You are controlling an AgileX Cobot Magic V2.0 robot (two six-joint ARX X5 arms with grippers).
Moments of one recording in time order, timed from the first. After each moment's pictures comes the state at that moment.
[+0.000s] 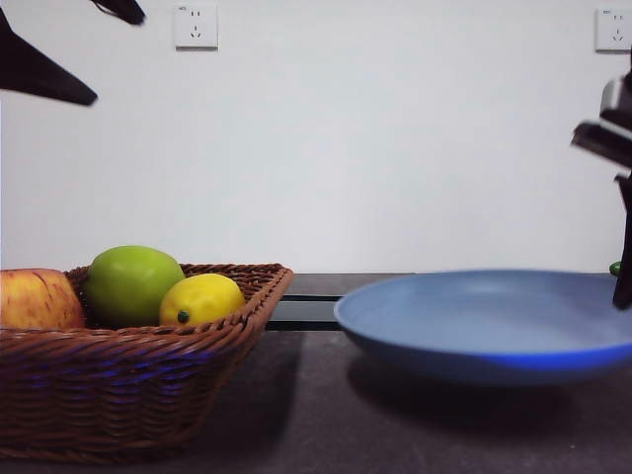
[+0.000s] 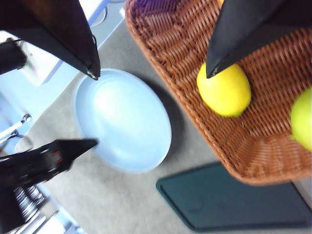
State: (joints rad) left arm -0.42 0.83 0.74 -0.52 0.48 -0.23; right arm 0.14 1.22 0.70 -0.60 -0.33 0.18
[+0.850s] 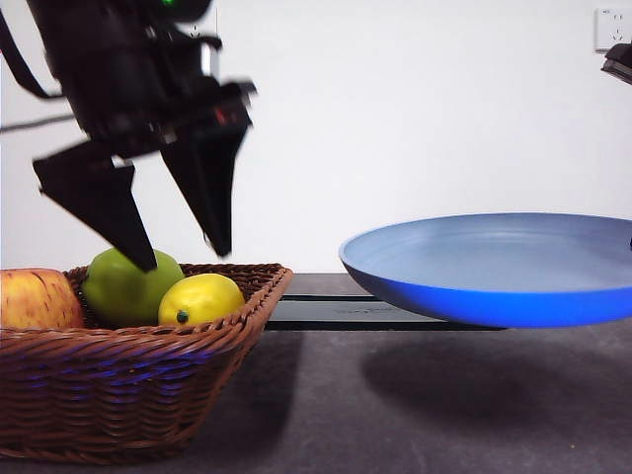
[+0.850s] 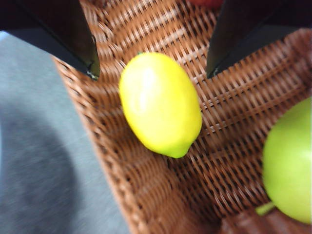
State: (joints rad) left arm -0.61 1.53 1.10 -0.76 0.09 -0.24; right arm 0.14 1.04 0.70 -0.68 -0.33 0.18
